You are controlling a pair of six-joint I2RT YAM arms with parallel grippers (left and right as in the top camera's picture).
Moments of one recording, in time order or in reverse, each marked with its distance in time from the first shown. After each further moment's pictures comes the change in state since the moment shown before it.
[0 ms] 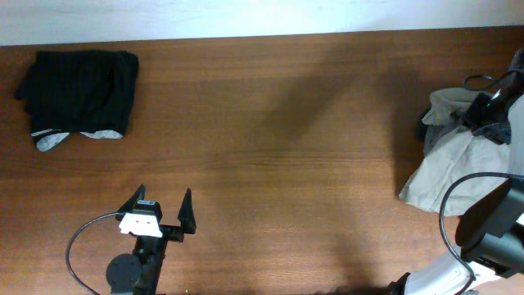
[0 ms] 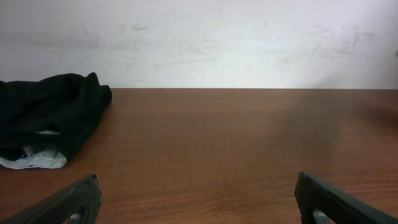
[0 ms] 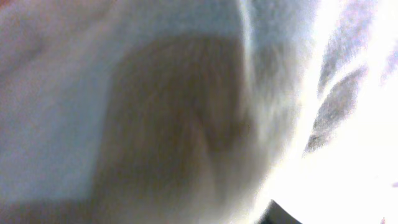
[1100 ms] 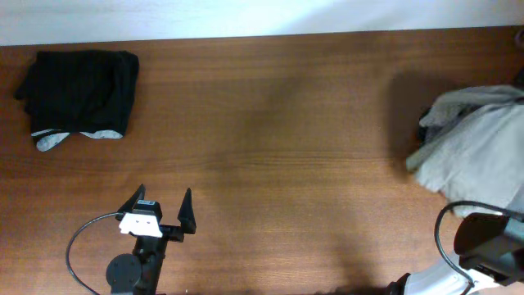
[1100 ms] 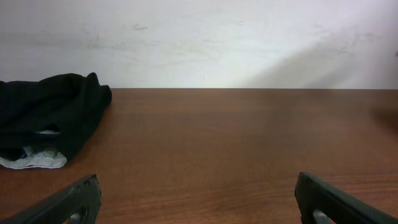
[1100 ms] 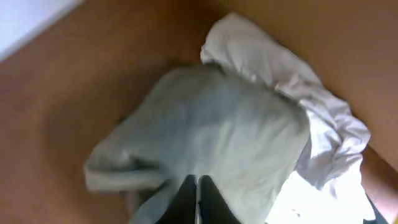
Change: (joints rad) left arm 0.000 0.000 0.000 0.000 0.000 0.000; right arm 0.003 -0.048 0.439 -0.147 0.149 0.001
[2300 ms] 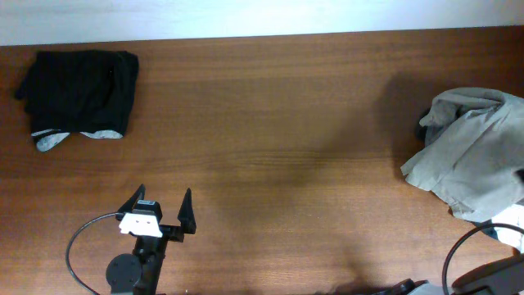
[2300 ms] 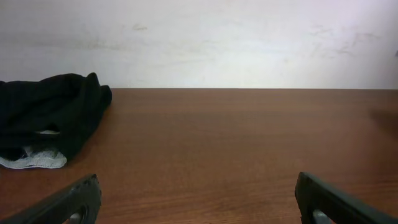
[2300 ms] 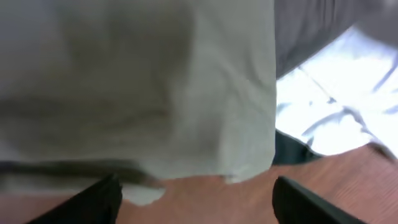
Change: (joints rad) left arm 0.000 0.000 0.000 0.000 0.000 0.000; right arm -0.613 -0.289 -0.872 0.253 -0.708 -0.182
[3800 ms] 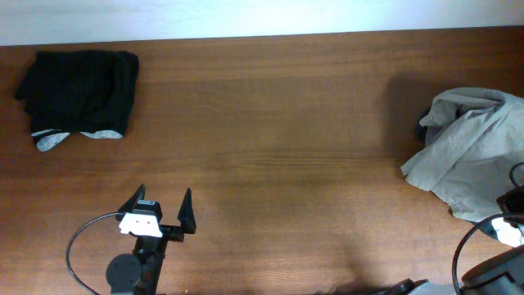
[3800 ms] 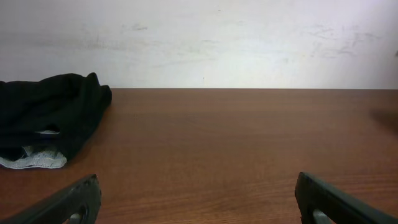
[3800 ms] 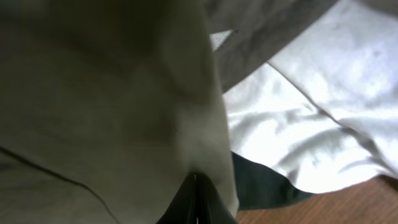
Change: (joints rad) left arm 0.000 0.000 0.000 0.000 0.000 0.000; right arm 0.019 0.074 -0.262 0.351 0.108 0.027
